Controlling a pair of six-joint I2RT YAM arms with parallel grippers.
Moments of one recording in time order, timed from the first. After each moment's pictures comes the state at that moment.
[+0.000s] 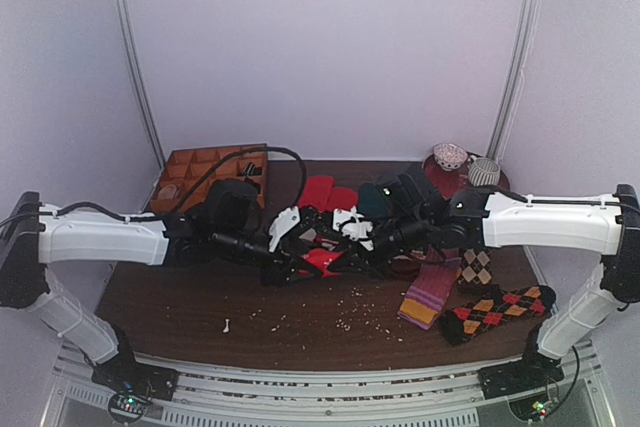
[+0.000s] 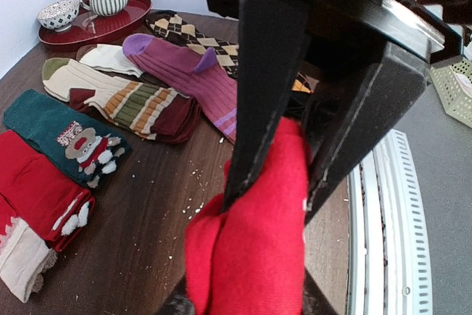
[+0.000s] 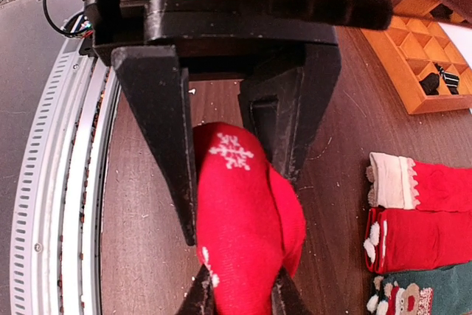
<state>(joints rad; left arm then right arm) -0.91 1.46 0.88 0.03 0.52 0.14 0.97 1.51 1.12 -0.31 -0.34 -0.40</state>
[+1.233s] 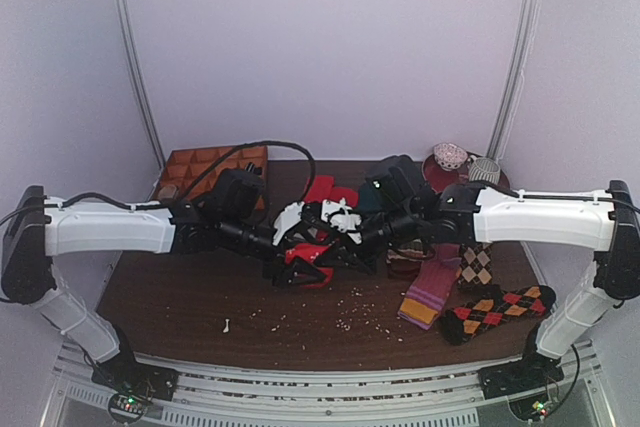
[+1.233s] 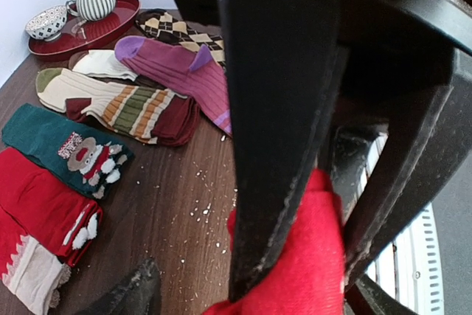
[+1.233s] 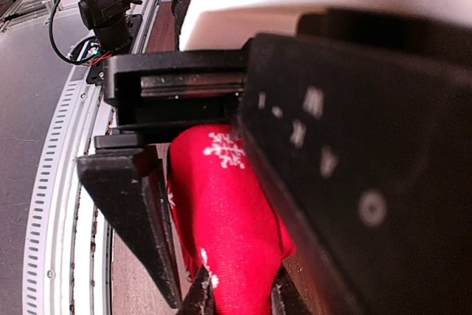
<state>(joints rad) -0.89 1.51 0.98 -0.08 0.56 0.26 0.98 1.56 1.20 -0.29 -0.35 -0.35</state>
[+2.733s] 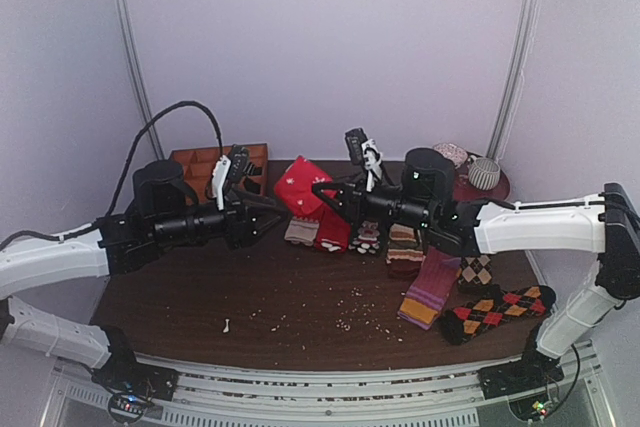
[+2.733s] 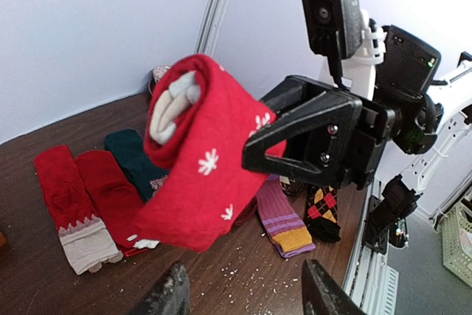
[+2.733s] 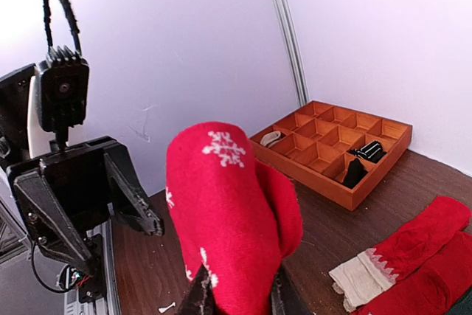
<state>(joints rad) -0.84 1.10 0.76 0.17 0.28 -0.27 0.90 1.54 1.00 0.48 -0.19 0.26</state>
